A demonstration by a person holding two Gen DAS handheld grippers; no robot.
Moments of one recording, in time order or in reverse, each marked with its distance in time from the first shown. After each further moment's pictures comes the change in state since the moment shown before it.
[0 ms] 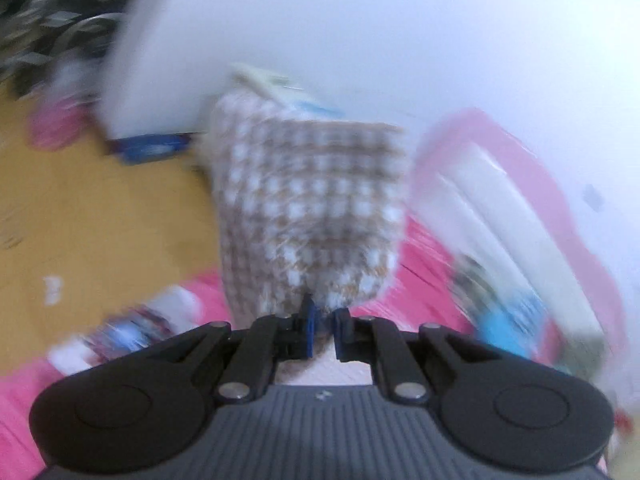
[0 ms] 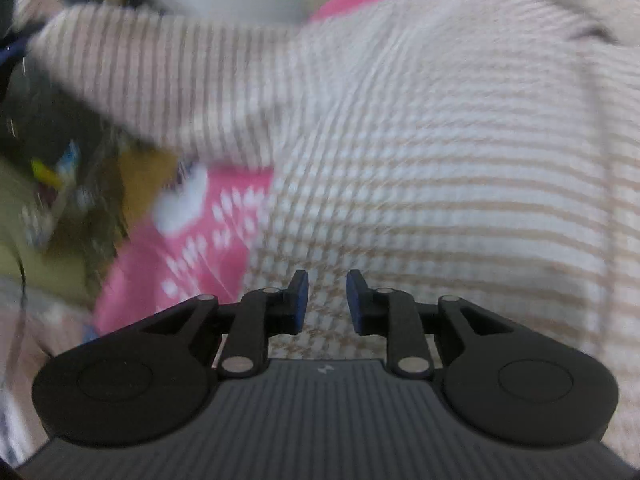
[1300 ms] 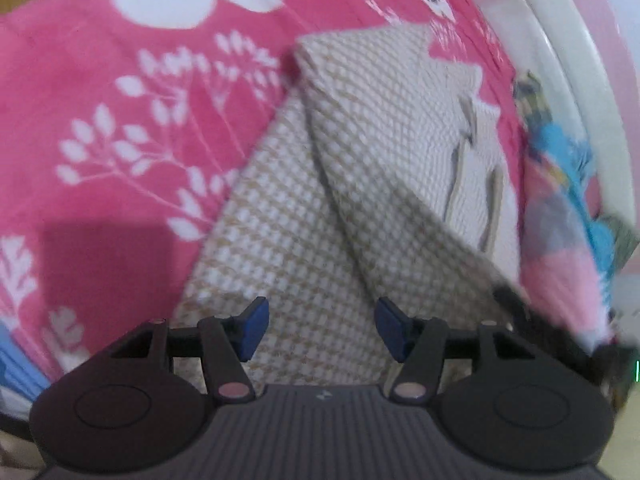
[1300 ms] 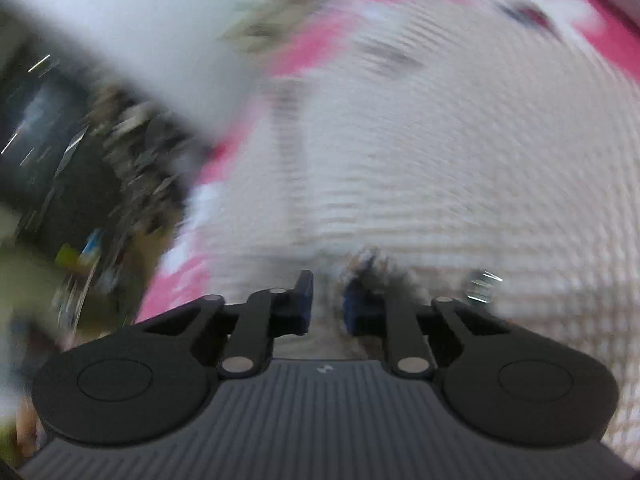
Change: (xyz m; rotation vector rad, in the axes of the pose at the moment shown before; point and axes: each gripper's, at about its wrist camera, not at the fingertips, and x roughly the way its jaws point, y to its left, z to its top) left arm 0.046 0.068 -0.203 -0.290 0.541 0.097; right arm -0.136 -0.093 -0.030 0.038 -0.145 0.077
